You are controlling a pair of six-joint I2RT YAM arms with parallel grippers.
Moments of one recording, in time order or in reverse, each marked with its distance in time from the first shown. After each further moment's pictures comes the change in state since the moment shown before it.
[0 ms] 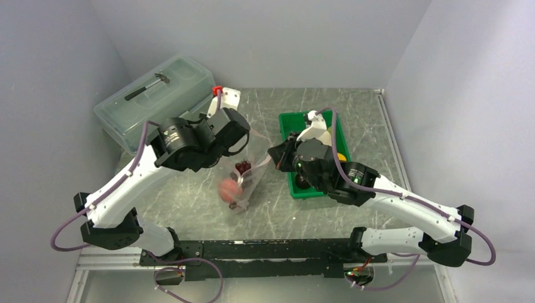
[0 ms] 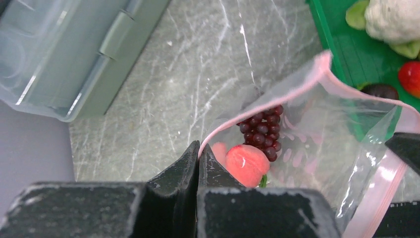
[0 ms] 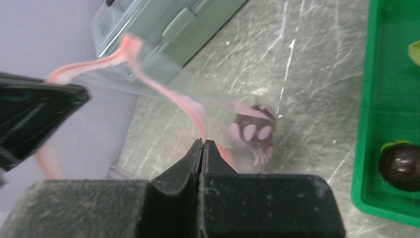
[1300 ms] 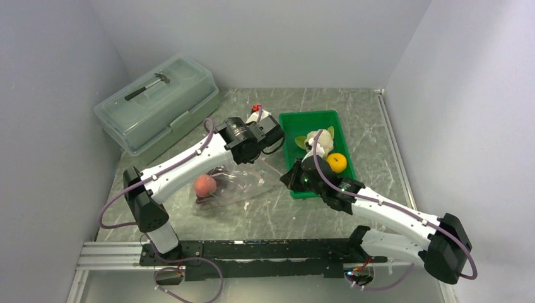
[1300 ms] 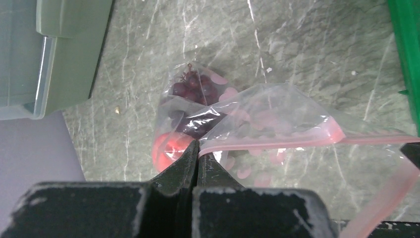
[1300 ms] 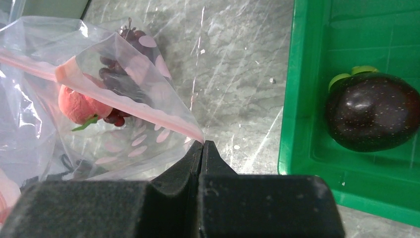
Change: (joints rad) left arm 0.090 0.239 -0.181 0.132 0.083 0.043; right arm -0.295 -0.059 -0.541 0.251 -0.363 0.013
